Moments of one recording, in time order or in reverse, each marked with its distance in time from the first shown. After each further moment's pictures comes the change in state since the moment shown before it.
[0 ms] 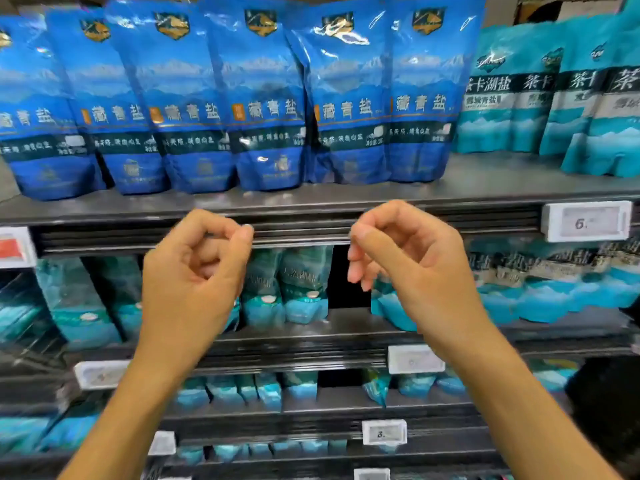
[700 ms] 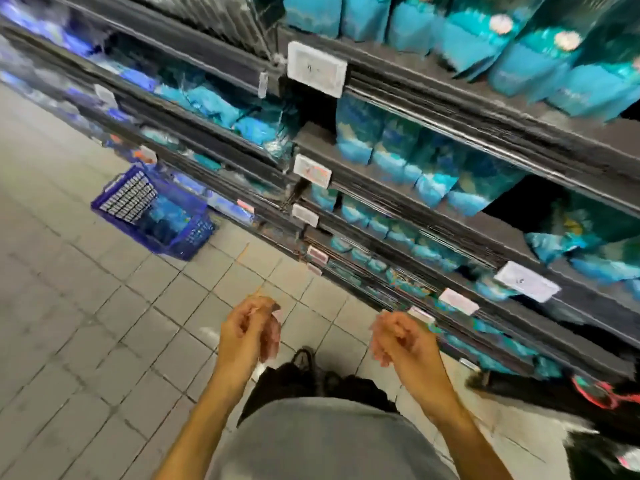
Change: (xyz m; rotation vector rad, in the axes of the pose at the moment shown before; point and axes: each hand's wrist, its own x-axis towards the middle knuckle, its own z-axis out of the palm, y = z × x) left_hand -0.406 -0.062 -0.140 0.071 0.425 -1.196; right_hand -0.310 0.177 0.101 -0.009 -0.441 0.977
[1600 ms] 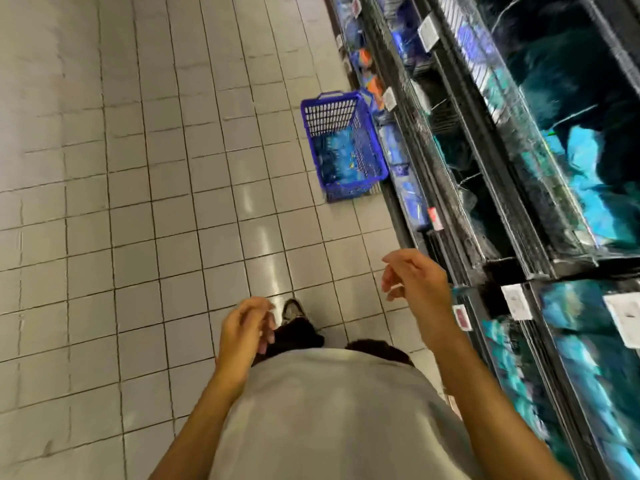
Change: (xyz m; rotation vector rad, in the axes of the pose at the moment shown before) left_hand -0.024 -0.091 -0.288 -0.335 0.757 -0.325; right_hand 0.144 -0.044 0.394 -0.308 -0.544 0.127
